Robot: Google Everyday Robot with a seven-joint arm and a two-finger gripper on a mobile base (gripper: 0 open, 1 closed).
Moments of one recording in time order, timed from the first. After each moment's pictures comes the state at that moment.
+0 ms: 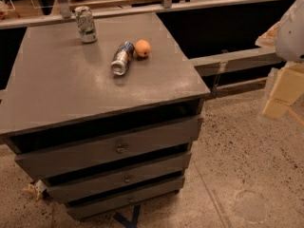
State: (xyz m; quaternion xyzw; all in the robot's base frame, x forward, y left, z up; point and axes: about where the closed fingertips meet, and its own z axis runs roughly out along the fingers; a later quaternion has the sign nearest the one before) arm 0.438 -0.216 0.977 -0.60 0.78 -0.04 0.16
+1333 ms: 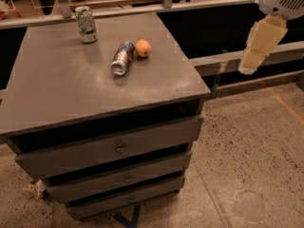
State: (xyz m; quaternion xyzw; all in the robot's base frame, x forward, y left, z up) arm 0.531 -0.223 1.018 -0.55 0.80 -0.12 0.19
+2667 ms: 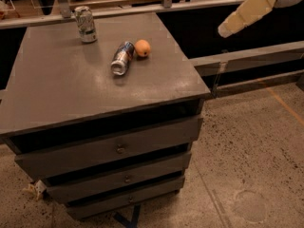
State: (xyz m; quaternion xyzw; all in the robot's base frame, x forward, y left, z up) arm 0.604 -0.223 1.026 -0.36 0.87 0.09 0.32
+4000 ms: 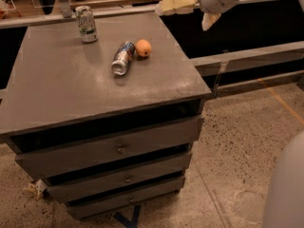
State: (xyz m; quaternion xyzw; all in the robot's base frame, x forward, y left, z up) arm 0.686 -0.104 0.988 -0.16 0.91 0.28 0.28
